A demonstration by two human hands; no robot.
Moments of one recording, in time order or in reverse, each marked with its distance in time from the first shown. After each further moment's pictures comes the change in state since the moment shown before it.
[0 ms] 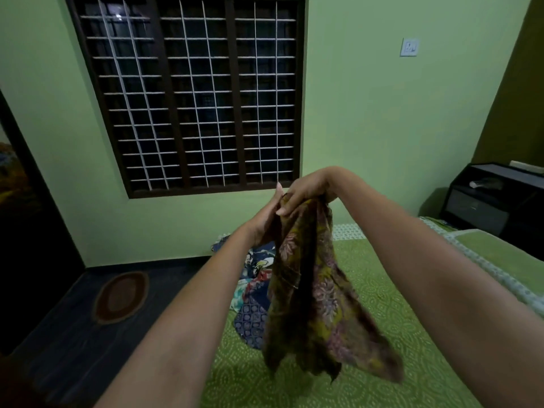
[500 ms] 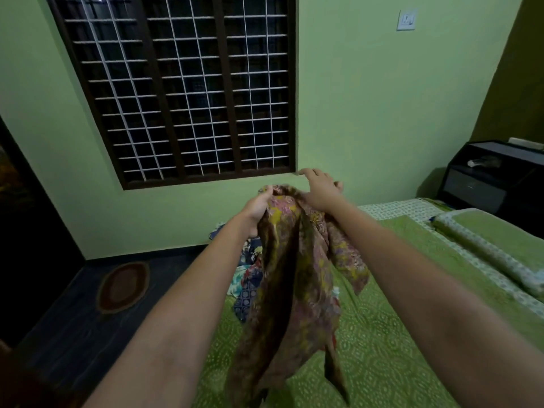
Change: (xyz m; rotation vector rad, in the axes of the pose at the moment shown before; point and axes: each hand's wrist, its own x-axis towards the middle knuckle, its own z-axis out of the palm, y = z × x) left_hand 0.021 -0.018 0.000 -0.082 0.236 -0.124; right_hand 0.056 0.086 0.023 -0.300 0.950 0.004
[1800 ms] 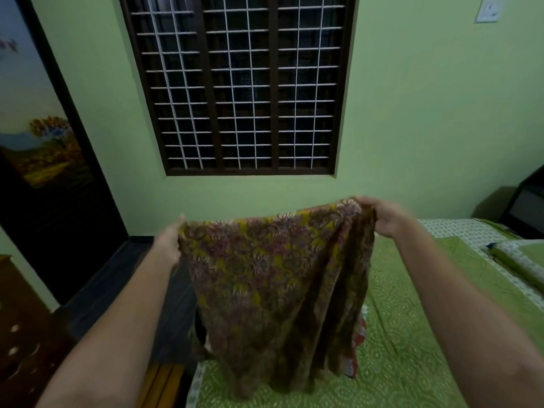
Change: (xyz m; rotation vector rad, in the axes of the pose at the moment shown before) left_hand -0.024 -0.061 -0.207 -0.397 0.702 0.061; right_hand 0.047 0.068 0.022 1.344 -0.331 0.444
